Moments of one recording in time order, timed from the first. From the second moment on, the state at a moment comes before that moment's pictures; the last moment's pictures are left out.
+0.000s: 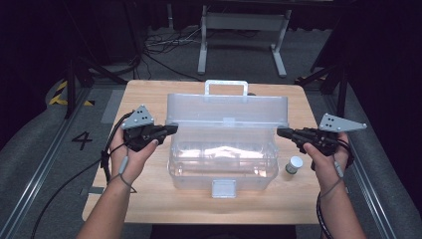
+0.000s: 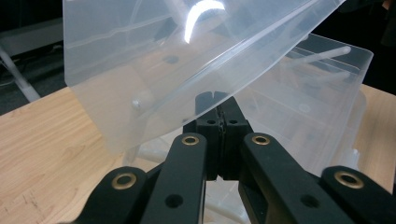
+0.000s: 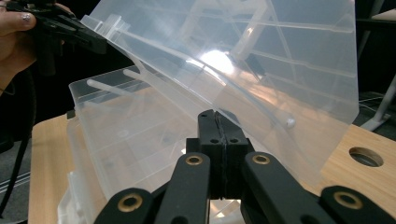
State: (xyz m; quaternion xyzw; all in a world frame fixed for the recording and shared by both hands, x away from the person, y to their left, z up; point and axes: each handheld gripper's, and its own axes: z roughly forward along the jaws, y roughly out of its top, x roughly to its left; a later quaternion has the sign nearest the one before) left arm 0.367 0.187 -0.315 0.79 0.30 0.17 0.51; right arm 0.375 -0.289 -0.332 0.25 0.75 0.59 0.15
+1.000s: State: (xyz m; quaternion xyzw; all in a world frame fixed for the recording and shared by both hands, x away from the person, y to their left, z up) left arm 0.383 0.185 -0.311 0.76 0.32 0.22 0.52; right arm 0.386 -0.280 -0.317 0.29 0.73 0.59 0.20
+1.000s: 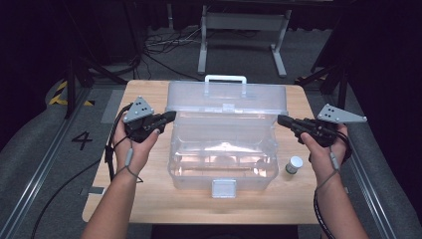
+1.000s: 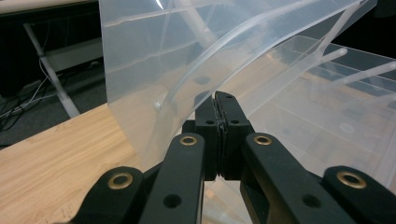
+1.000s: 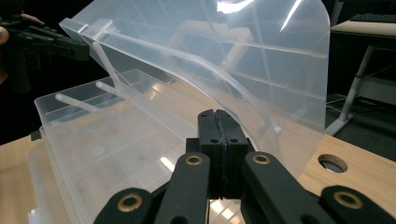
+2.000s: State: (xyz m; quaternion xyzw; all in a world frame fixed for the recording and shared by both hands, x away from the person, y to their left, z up) left arm 0.387 0.187 -0.312 0.76 0.32 0.21 0.53; right arm 0.374 -0.281 -0.320 0.35 0.69 0.56 0.30
